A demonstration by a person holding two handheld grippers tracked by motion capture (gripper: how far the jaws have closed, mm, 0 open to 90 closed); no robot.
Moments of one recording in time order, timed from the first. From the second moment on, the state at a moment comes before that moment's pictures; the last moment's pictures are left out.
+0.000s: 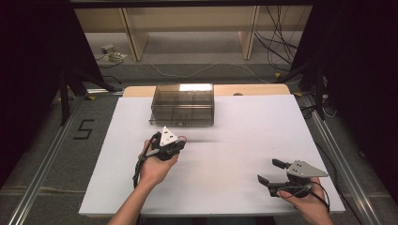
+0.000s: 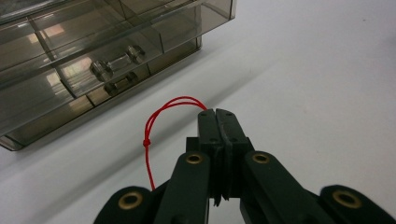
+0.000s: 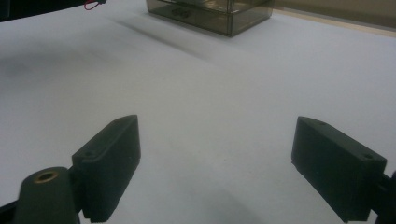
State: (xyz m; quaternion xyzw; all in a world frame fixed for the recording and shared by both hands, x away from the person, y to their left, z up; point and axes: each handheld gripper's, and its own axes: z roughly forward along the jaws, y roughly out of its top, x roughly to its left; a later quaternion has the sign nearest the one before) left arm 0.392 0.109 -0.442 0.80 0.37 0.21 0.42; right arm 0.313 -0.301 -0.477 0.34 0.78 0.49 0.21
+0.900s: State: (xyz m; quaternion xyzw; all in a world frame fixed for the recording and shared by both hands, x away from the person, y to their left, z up) left arm 0.406 0.093 -0.421 0.80 0.35 0.22 0.42; right arm 0.313 -0.301 -0.478 0.34 0.78 0.49 0.21
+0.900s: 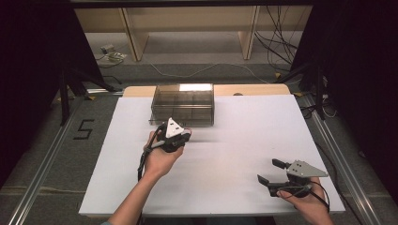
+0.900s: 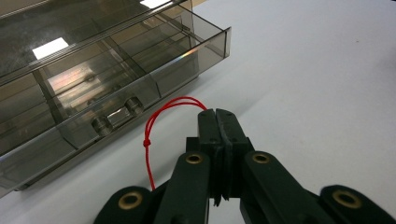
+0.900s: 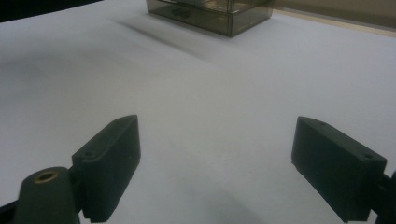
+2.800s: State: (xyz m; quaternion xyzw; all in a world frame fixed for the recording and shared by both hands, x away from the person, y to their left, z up) left arm 0.433 0.072 -0.397 0.80 0.34 0.23 0.43; right arm 0.313 -0.300 -0.478 0.34 0.78 0.49 0.20
